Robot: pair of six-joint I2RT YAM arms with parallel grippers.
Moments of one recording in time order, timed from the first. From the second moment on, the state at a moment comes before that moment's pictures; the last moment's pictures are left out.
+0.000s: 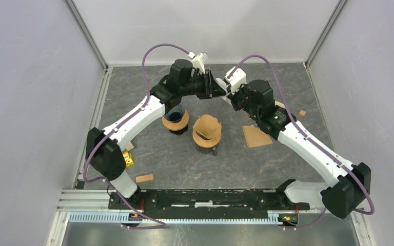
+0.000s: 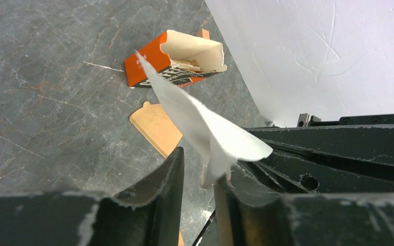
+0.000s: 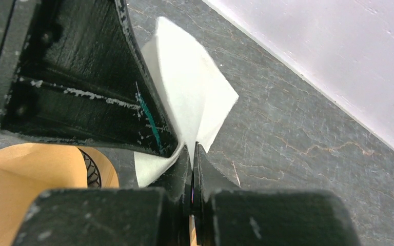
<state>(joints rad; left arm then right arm) -0.63 1.64 1.48 -0.20 0.44 -0.65 0.61 1.24 1.11 -0.18 0.05 -0.24</state>
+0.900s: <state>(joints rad) -0.68 1.65 1.55 -0.35 0.24 -0.46 0.65 1.24 1.08 -0.17 0.21 -0.34</state>
